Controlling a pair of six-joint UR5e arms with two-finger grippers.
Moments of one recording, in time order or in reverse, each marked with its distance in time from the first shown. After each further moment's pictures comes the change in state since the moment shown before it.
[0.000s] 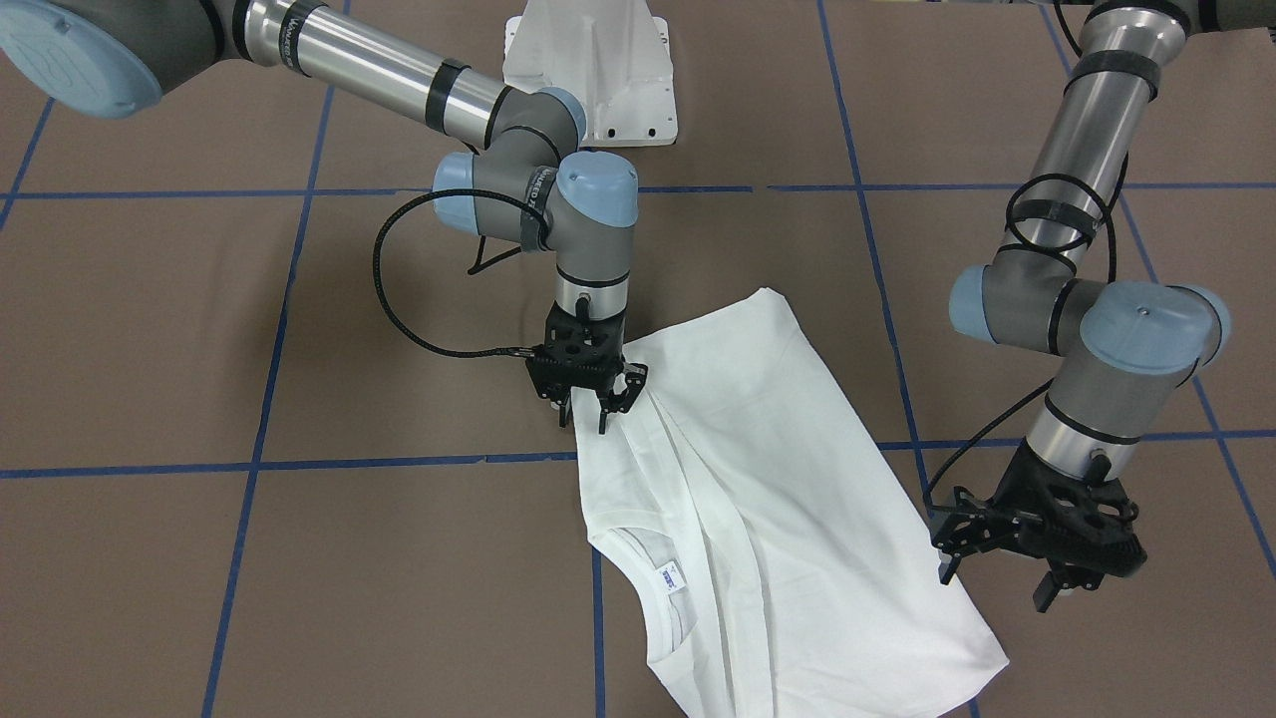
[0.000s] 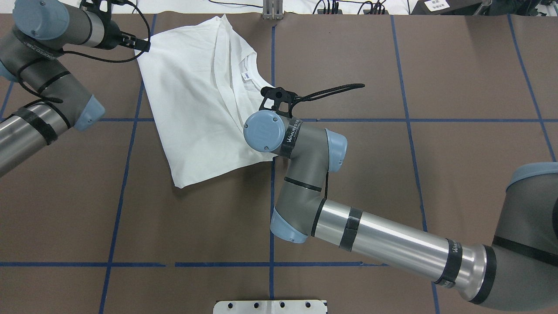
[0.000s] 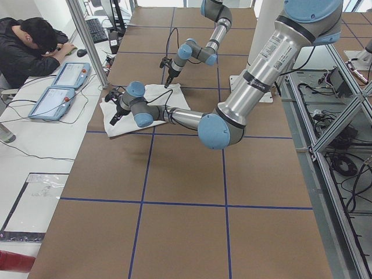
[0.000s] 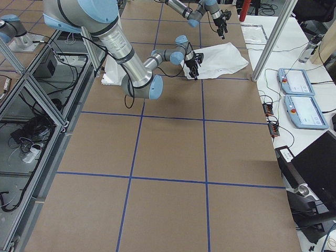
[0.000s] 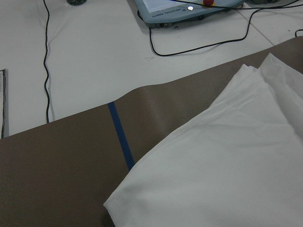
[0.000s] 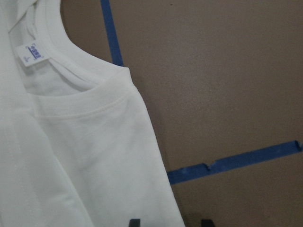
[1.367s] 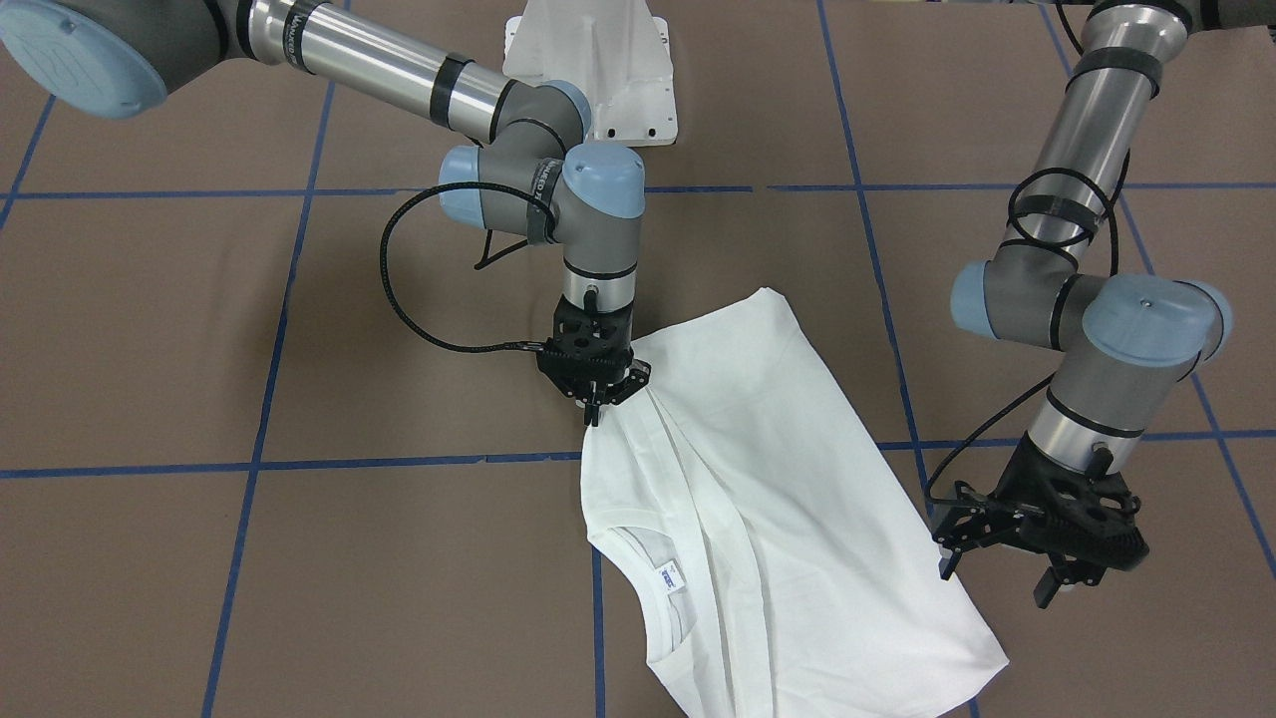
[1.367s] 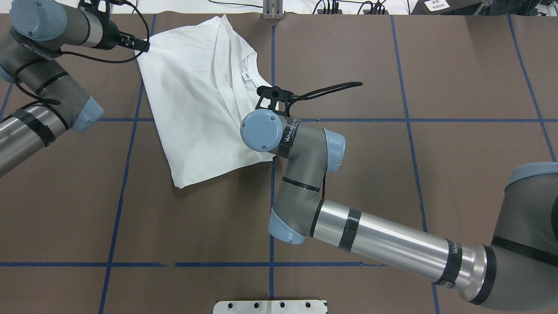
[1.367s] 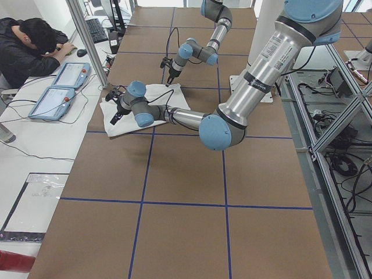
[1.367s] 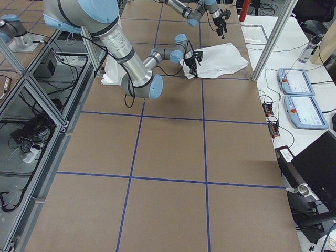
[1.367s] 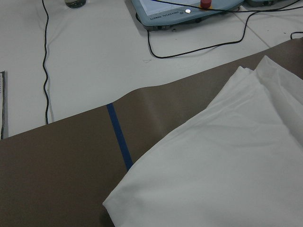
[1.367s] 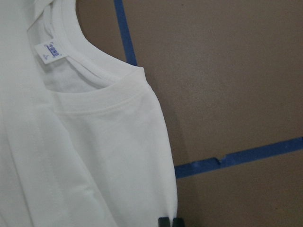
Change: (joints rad) left arm 0.000 0.012 -0.022 0.000 0.000 0.000; right arm 0.005 -0.003 0.030 -0.006 0.016 -0.022
